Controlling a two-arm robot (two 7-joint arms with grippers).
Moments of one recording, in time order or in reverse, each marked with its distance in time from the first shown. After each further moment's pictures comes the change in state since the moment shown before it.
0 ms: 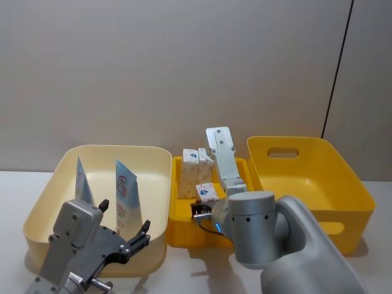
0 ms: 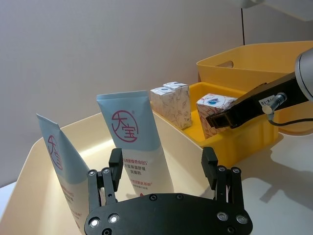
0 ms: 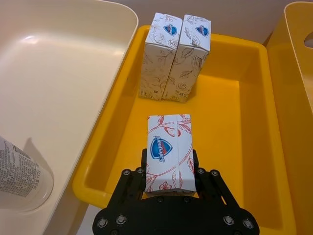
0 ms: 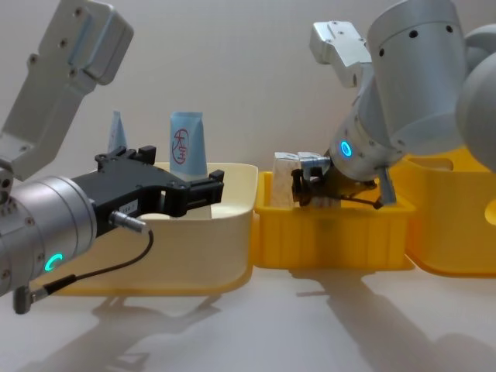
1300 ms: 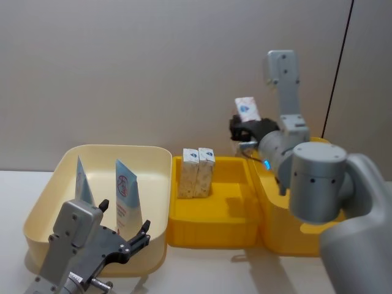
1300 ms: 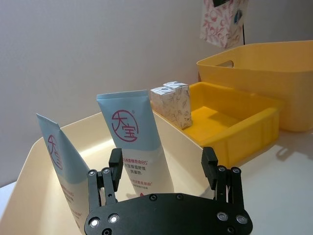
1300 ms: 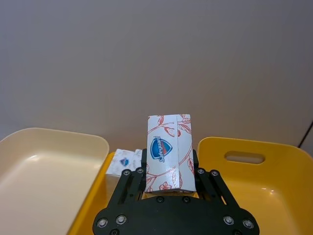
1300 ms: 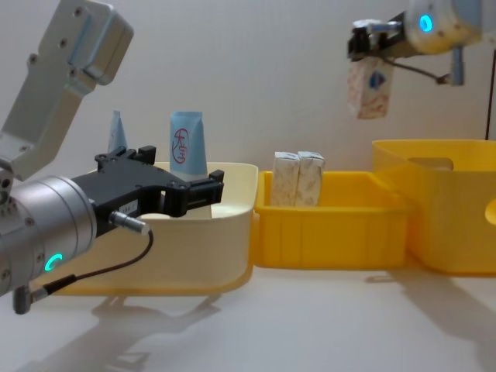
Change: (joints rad) left arm 0.000 0.000 0.000 0.000 0.000 0.000 0.000; right arm 0.045 0.108 0.078 -0.164 -0.017 -0.212 0.100
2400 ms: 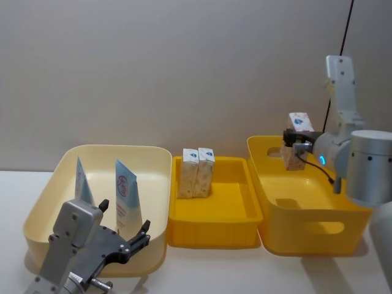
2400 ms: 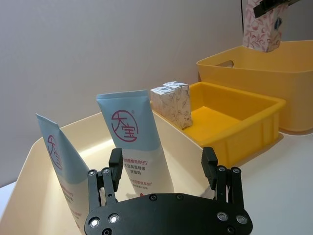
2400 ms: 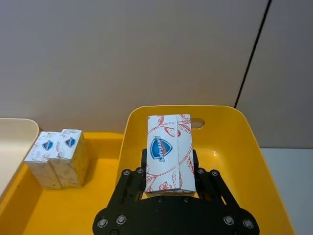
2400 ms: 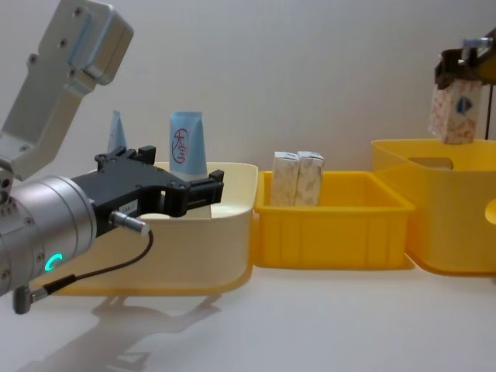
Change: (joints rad) left arm 0.000 0.000 0.000 0.000 0.000 0.000 0.000; right arm 0.059 0.083 0.146 0.067 0.020 0.166 0.028
